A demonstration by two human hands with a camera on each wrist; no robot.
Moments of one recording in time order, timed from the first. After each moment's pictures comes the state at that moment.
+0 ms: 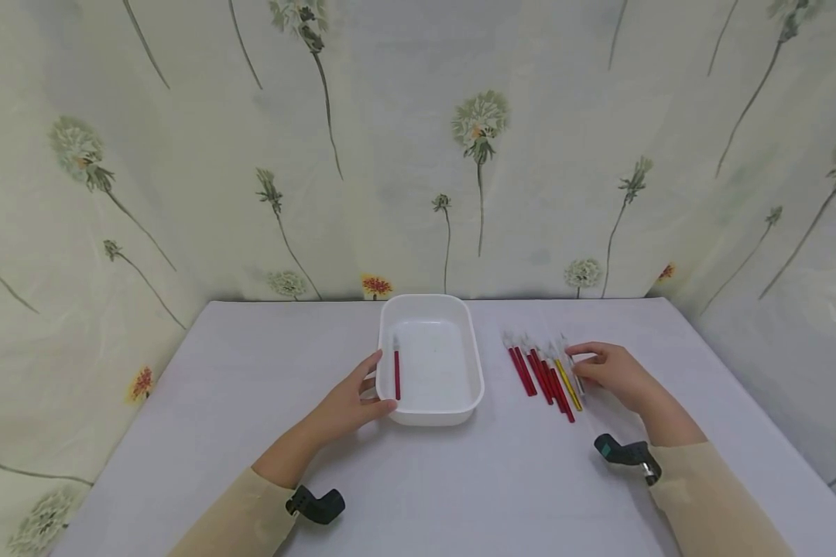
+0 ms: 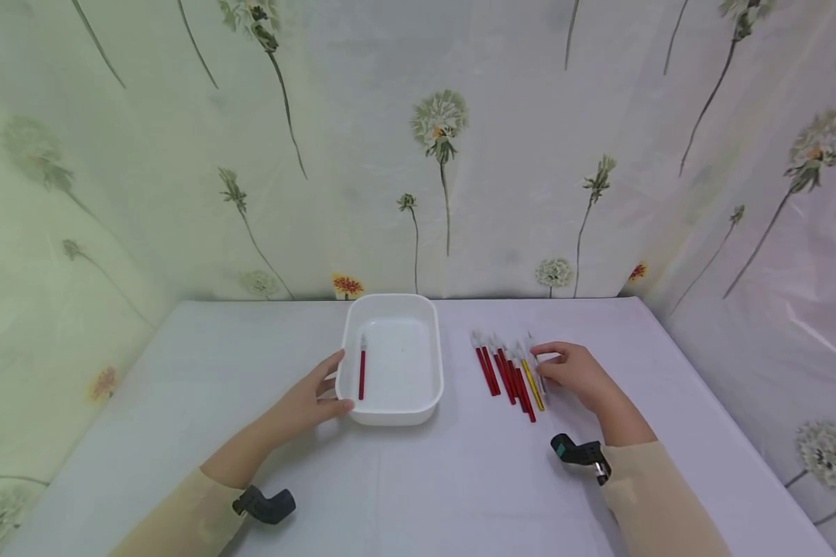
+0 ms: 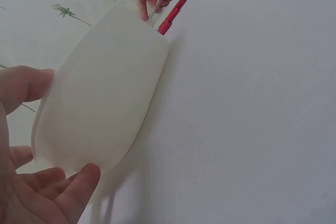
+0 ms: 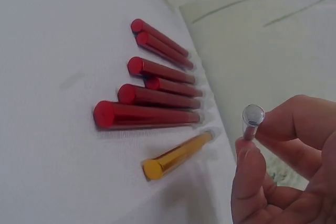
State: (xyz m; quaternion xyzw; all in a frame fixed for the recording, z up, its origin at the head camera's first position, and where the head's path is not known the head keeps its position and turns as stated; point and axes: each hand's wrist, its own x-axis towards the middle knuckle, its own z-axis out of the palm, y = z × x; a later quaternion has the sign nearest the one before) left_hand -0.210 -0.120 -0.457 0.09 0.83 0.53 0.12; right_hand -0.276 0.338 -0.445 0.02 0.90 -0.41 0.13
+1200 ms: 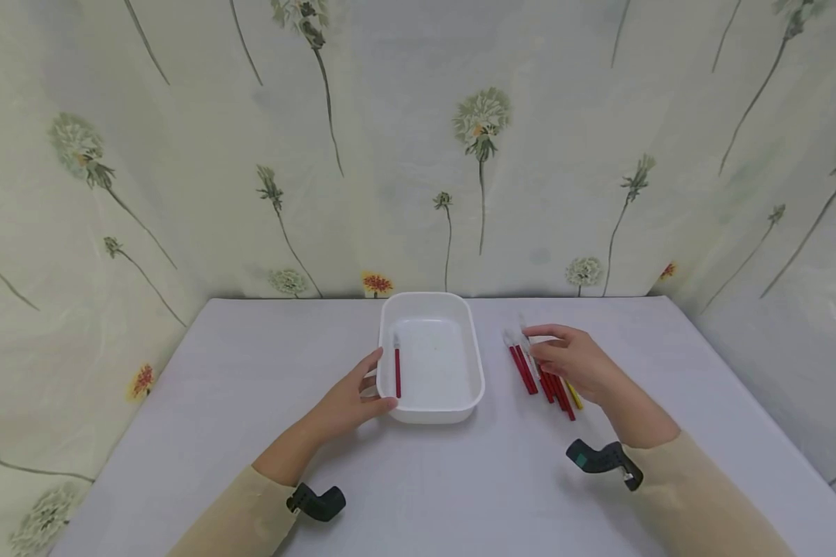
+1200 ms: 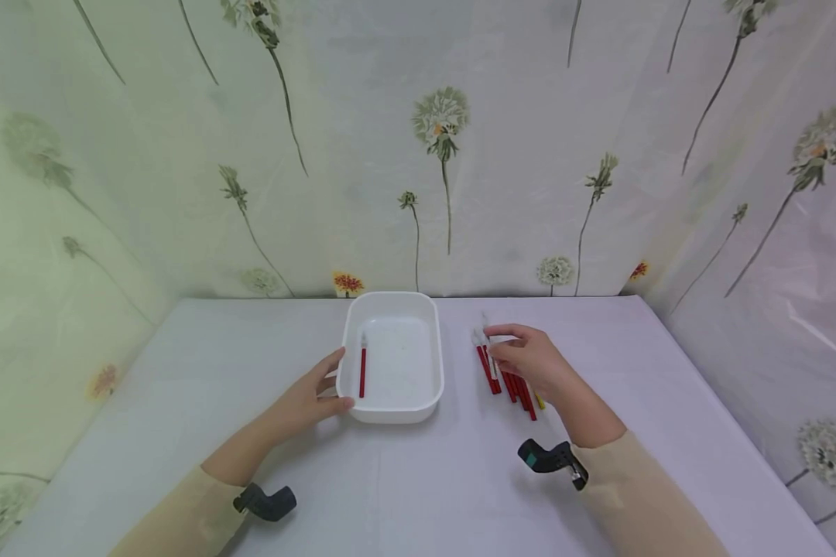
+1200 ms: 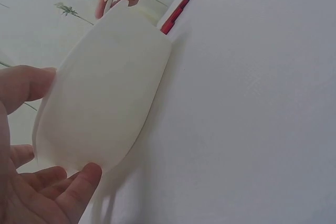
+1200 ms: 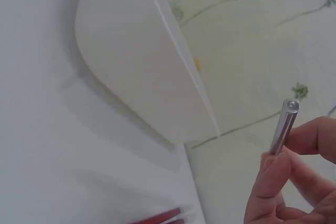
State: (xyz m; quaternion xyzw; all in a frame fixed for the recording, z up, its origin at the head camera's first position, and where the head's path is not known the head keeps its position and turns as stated) left_hand -0.211 -0.121 -0.457 0.09 0.83 0.53 0.12; right_hand -0.257 0.256 -0.397 0.00 0.83 -0.54 0.13
